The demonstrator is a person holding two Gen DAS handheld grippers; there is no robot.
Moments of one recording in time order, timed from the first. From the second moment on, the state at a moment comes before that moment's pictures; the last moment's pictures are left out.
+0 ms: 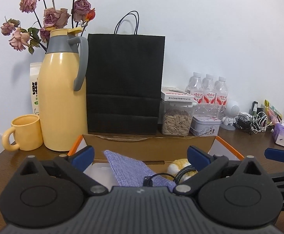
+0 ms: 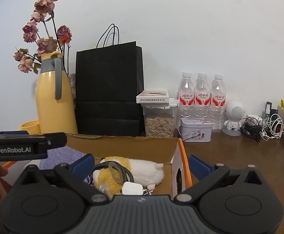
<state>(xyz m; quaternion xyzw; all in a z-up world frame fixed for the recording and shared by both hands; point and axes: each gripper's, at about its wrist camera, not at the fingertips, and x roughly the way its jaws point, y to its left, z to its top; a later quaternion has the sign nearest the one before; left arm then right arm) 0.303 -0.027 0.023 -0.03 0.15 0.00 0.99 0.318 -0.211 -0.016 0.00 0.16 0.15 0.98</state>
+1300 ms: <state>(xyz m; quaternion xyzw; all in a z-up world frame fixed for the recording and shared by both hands) 0.108 -0.006 0.031 0.00 0.24 0.01 0.97 0.131 -0.225 0.004 0.00 0.20 0.15 0.97</state>
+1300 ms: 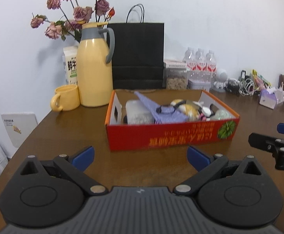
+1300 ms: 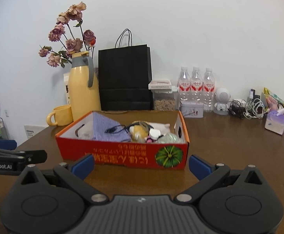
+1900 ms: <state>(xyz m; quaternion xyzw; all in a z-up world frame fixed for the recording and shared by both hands) 0.087 -0.002 0.015 0.00 0.26 0.02 0.96 0.116 -0.221 -0.016 0.00 0.23 0.14 0.96</state>
